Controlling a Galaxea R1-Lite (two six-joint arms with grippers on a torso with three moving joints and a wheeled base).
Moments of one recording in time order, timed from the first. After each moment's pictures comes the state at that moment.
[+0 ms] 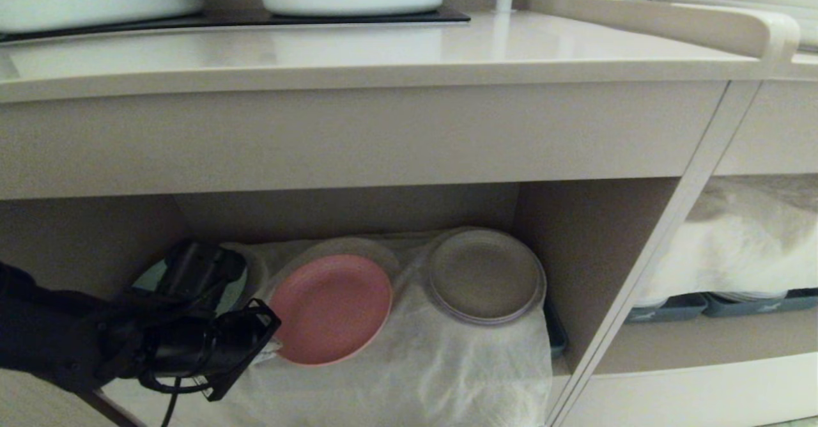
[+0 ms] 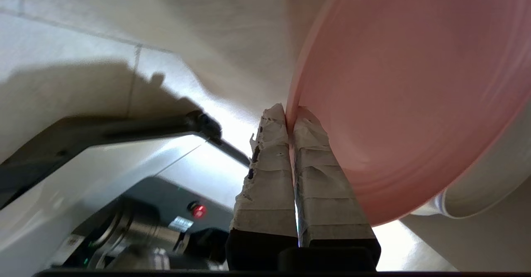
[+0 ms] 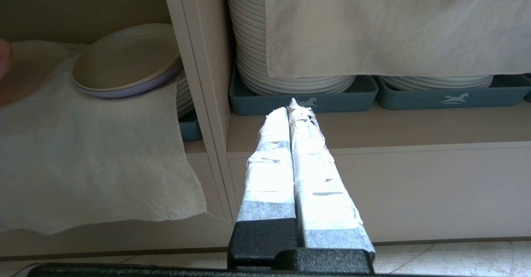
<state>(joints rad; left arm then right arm) -0.27 1.74 -0.59 -0.17 -0.07 -1.16 0.01 0.00 0.00 0.00 0.00 0.02</state>
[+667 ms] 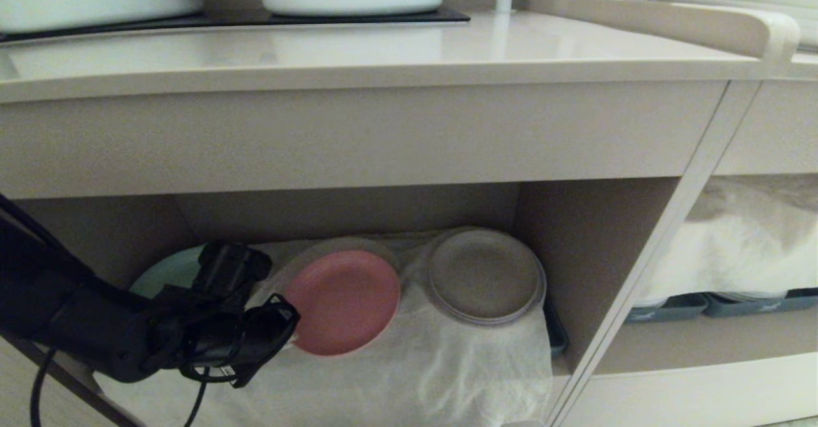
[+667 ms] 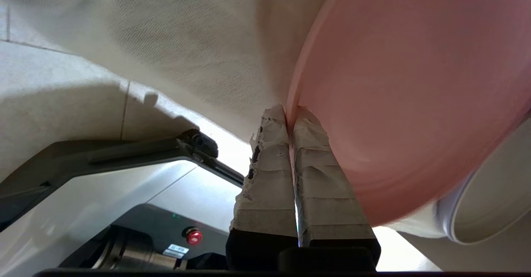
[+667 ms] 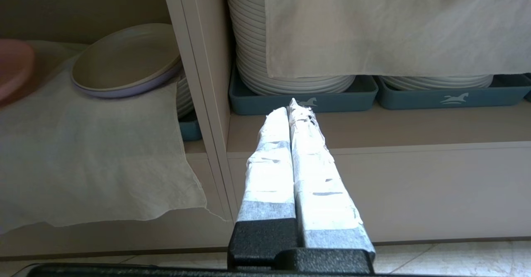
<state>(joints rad) -0.30 1.86 -0.62 -0.28 -0.03 -1.16 0.01 0.00 0.00 0.00 0.00 0.02</state>
